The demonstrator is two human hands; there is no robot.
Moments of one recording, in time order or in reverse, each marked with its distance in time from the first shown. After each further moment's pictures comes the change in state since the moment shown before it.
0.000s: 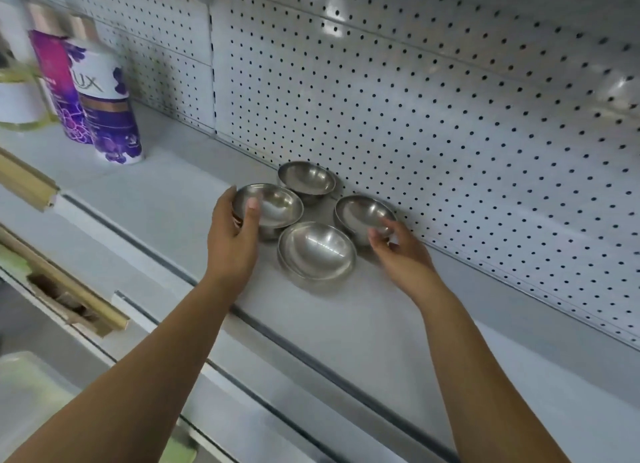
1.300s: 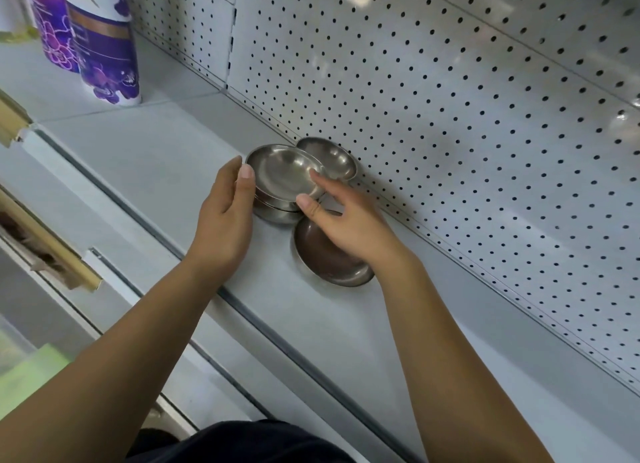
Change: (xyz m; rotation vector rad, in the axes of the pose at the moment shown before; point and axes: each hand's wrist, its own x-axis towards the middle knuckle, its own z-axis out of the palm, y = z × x) left_hand 0.015 -0.017 -0.013 -0.062 -0.053 0.012; right_hand 0.034 -0.076 0.069 -0.121 -0.273 -0.339
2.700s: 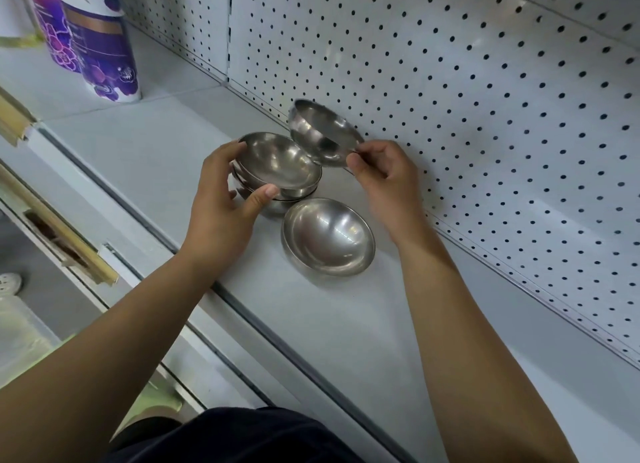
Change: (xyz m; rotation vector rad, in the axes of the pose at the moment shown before) left_hand 0.002 -0.011 0.009 0.123 0.027 0.183; right_hand 0.031 0.047 -0.028 0.515 0.366 -0.153
